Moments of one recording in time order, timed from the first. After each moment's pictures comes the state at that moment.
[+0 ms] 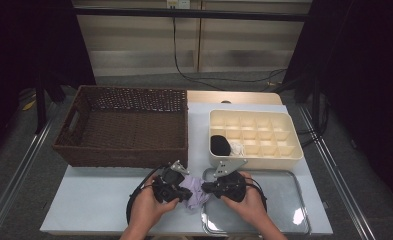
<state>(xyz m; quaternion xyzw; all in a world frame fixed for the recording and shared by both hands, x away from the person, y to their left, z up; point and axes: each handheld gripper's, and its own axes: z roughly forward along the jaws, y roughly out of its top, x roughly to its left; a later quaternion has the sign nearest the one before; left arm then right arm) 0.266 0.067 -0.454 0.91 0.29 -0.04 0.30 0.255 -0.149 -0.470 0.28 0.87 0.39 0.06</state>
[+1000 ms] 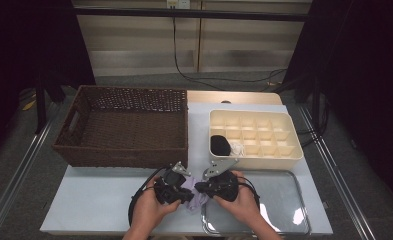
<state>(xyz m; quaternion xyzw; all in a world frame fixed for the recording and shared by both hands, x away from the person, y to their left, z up) 0.264 0.069 -0.452 0.90 0.30 -0.03 0.31 0.255 -0.128 -0.465 0.27 0.88 0.39 0.06</state>
